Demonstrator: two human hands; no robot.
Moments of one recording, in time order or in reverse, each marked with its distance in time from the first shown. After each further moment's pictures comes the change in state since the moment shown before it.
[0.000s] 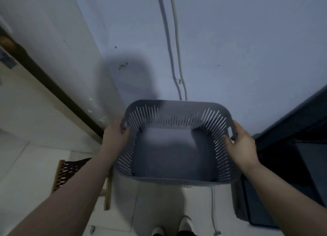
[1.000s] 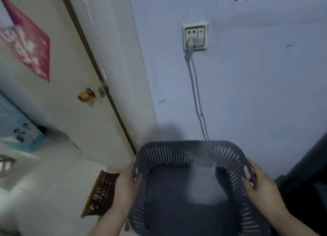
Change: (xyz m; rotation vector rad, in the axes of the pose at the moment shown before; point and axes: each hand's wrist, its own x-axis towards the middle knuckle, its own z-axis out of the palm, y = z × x) left_hand -0.191 0.047 -0.080 -0.099 0.228 -0.131; right_hand -0.094 -0.036 -0.095 0.140 -0.098 -0.190
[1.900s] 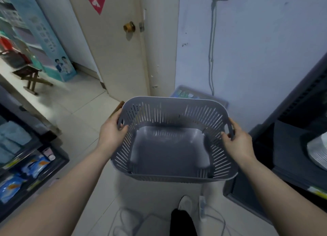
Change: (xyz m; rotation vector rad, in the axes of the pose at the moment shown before) left_hand -0.356 0.032 -0.098 0.078 0.211 -0.211; right_hand -0.273 -0.008 -0.096 -0.015 -0.155 -0.136
